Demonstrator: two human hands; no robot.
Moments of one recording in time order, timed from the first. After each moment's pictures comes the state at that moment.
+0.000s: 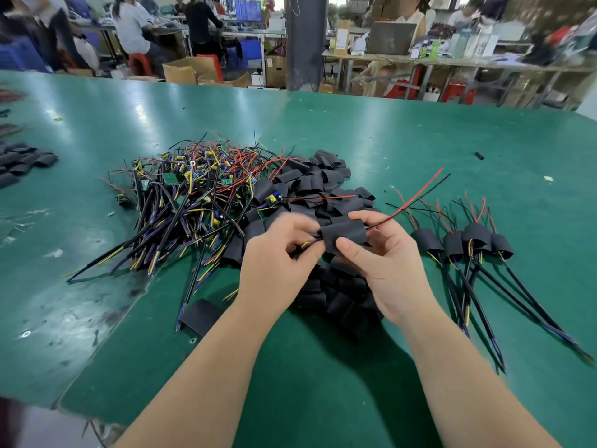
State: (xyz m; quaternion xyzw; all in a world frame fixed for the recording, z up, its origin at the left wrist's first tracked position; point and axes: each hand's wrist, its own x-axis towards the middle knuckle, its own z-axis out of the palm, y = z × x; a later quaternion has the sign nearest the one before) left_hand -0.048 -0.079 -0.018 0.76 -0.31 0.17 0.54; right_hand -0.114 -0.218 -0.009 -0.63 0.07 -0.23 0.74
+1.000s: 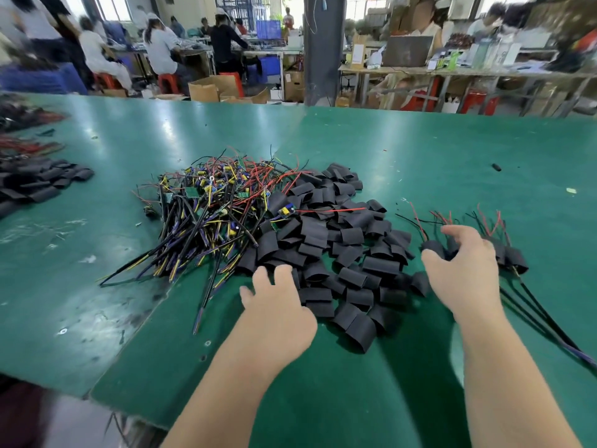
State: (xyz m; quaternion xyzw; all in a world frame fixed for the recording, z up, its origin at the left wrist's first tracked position) left_hand -0.101 -0.059 0.011 0.95 -0.11 -0.15 0.23; right_hand -0.132 -0.284 0.001 -0.82 0.34 -0.29 0.36
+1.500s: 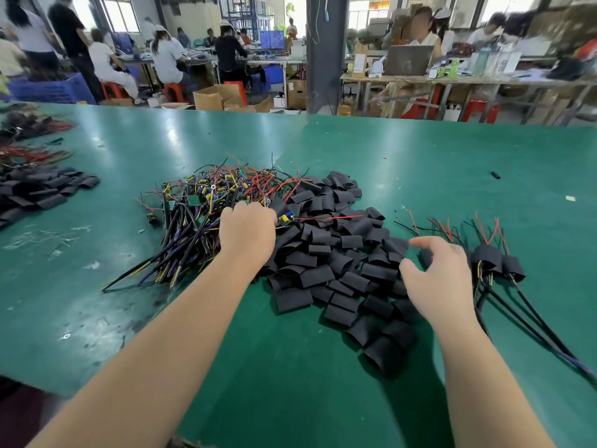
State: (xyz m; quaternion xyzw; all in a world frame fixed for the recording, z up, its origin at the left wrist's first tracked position) left_hand 0.037 -0.068 0.016 0.97 -0.18 0.17 -0.01; right_hand -0.125 -0.274 -0.009 -0.85 0.28 -0.28 0.36
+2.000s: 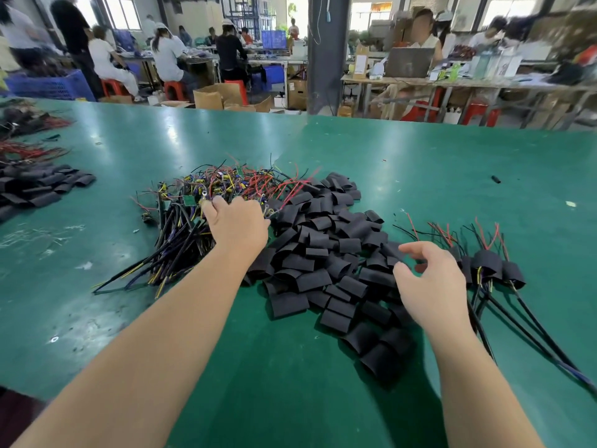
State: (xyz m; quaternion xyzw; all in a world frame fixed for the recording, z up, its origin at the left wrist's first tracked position) left_hand 0.065 -0.074 0.006 0.98 -0.07 0.17 0.01; right_hand -0.123 -0.269 -0.010 -0.84 0.27 -0.28 0.38
